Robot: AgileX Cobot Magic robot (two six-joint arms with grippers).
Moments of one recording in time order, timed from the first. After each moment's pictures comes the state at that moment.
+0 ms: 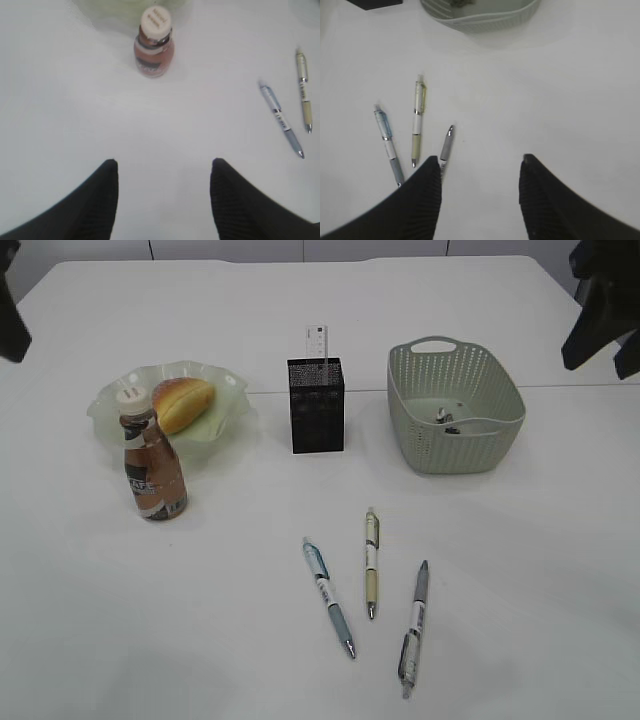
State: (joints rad) left arm -0.40 1.41 -1.49 0.05 1.25 -0.28; right arm 0.05 1.54 -1.50 0.20 1.23 0.08
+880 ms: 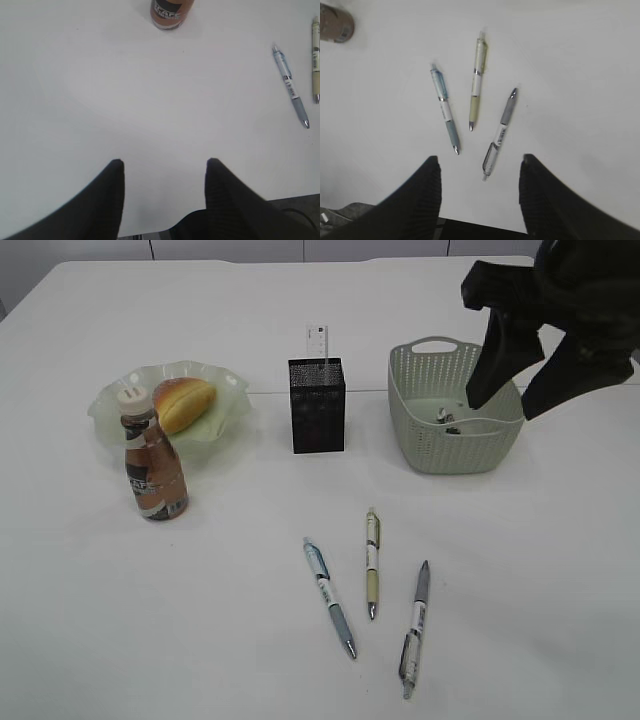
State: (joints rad) left arm -0.37 1.17 -1.21 0.03 1.25 -0.35; right arm 0.27 1.54 -1.47 0.22 1.24 0.26
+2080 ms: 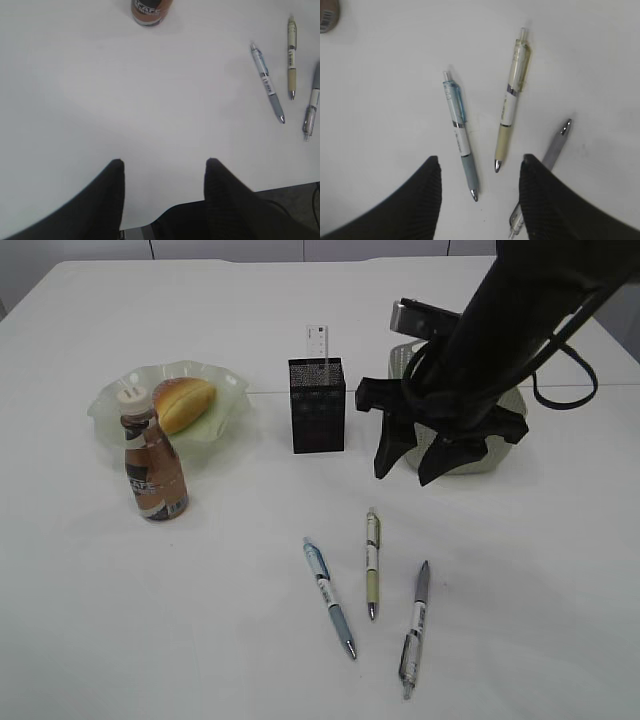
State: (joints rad) left arm -0.37 1.16 -1.21 -0.04 1.25 -0.35; right arm 0.35 1.85 -1.47 0.31 1.02 0.20
